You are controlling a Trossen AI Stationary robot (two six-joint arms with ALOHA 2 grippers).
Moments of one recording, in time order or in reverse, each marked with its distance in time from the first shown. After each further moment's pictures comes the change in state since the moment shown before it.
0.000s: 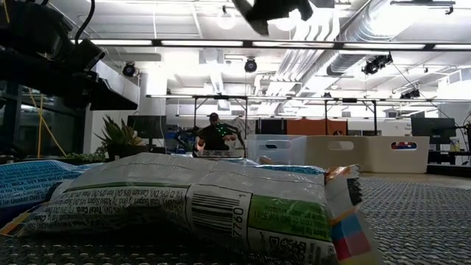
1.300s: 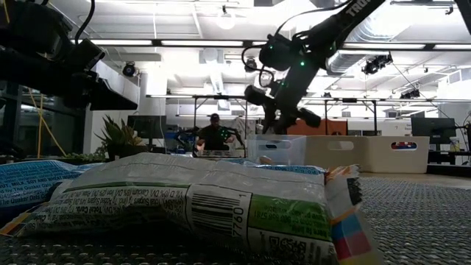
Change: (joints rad) left arm 0.000 0.000 0.000 0.000 0.001 0.000; right arm -0.444 0.342 -0.003 -0.296 -0.437 0.841
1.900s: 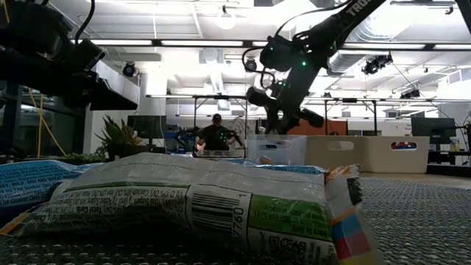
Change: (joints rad) left arm 0.000 0.000 0.000 0.000 0.000 0.000; right arm 0.001 0.000 0.000 -0.031 -0.025 -0.020
